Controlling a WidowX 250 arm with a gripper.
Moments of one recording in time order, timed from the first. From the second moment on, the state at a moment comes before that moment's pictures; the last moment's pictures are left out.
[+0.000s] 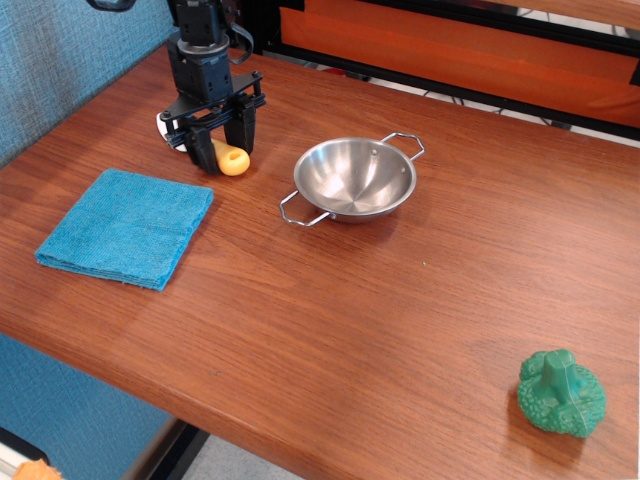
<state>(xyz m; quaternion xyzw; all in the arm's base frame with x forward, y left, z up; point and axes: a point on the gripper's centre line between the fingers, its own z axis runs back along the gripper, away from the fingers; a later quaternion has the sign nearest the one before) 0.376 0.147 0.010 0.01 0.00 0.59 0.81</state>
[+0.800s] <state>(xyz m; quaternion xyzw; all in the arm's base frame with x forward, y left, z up) 0.377 0.149 0.037 0.10 -0.01 0.47 0.88</state>
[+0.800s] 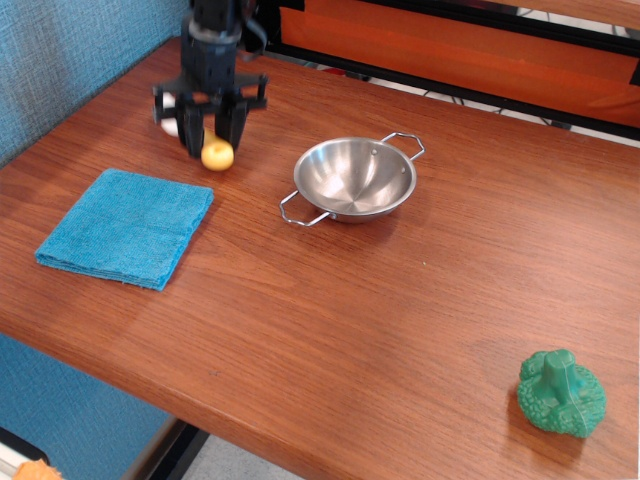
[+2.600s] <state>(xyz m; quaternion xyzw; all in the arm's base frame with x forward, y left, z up) 0.263 -0.045 0.064 0.03 -0.01 -0.16 0.99</state>
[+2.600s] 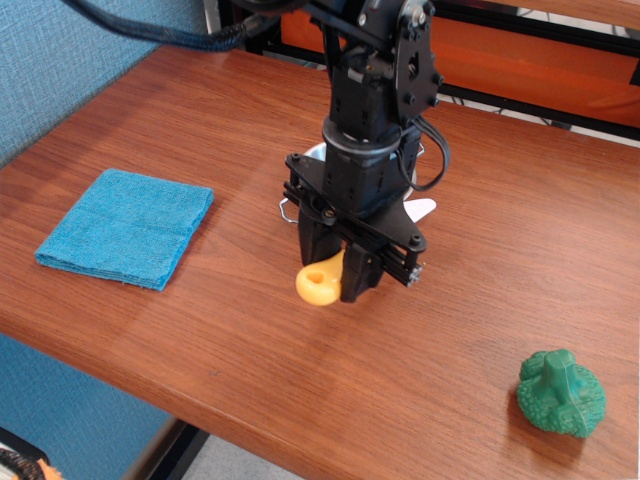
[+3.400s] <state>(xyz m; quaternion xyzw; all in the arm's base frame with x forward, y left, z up) 0.262 -0.093 0.005 0.02 0.00 -0.13 0.99</state>
